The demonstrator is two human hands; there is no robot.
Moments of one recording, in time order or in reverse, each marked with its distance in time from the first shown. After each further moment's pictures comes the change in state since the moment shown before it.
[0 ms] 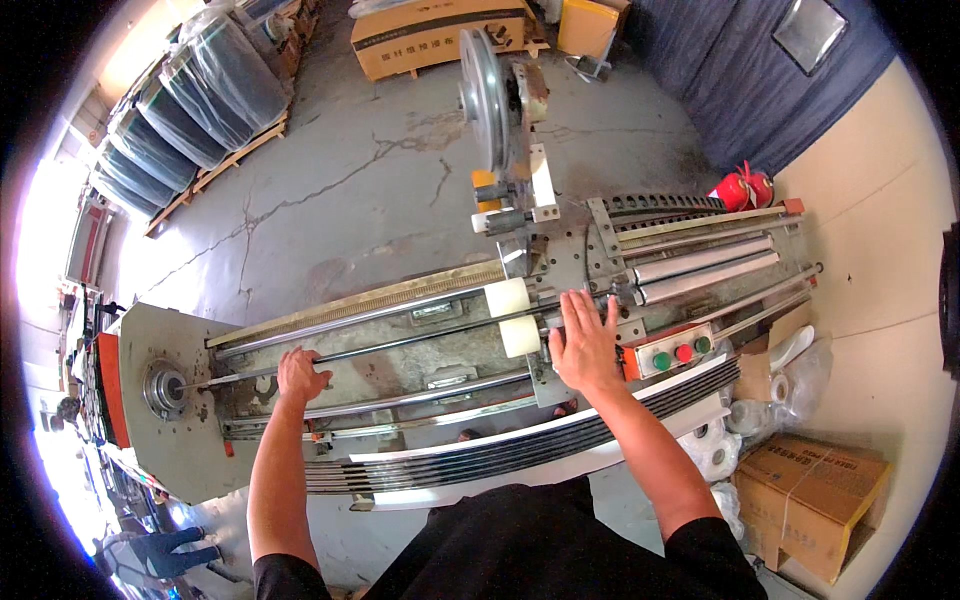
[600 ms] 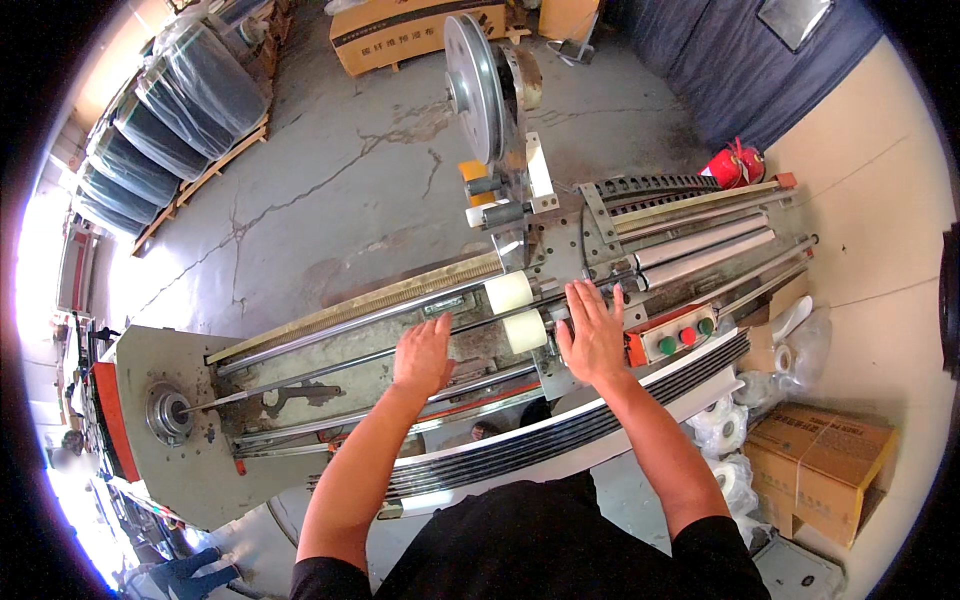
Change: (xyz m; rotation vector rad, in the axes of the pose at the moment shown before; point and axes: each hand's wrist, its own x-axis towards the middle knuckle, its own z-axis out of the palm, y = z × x) left_hand -0.012 0.245 -0.027 -0.129 -0.032 0.513; right_hand 0.002 -0.004 -0.001 -0.003 -0.025 0.033
